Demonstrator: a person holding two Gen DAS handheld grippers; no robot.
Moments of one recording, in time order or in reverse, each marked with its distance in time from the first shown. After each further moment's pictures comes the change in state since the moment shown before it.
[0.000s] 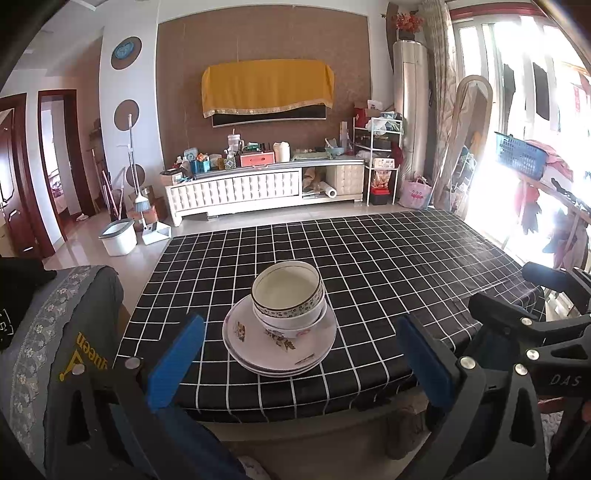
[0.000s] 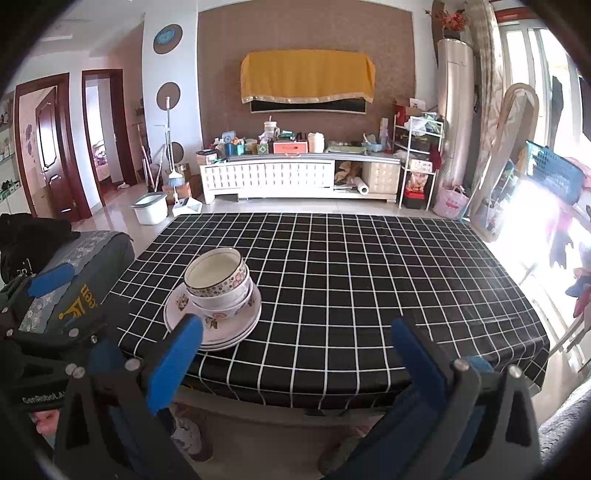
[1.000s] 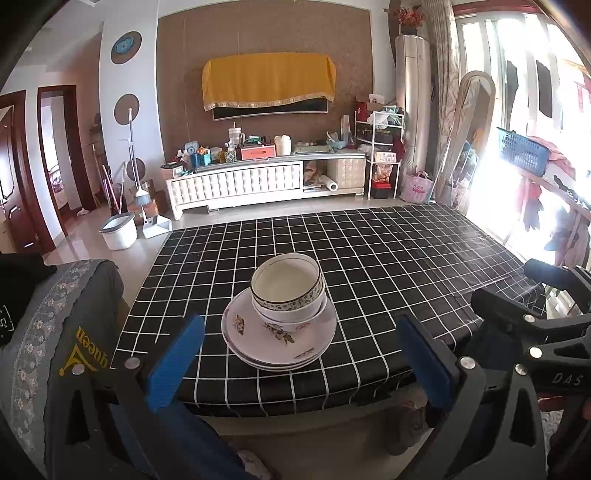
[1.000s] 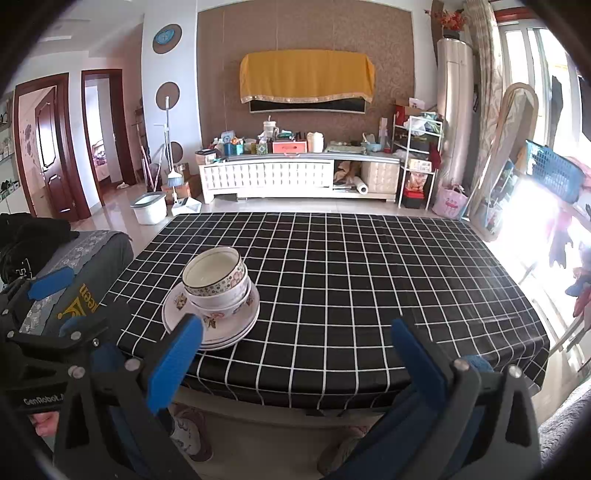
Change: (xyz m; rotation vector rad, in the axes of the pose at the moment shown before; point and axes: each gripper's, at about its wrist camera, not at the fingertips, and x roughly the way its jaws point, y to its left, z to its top) left arm 0.003 -0.001 -0.001 -0.005 0.029 0.003; right arm 0.002 -0.001 0.000 -0.001 0.003 -0.003
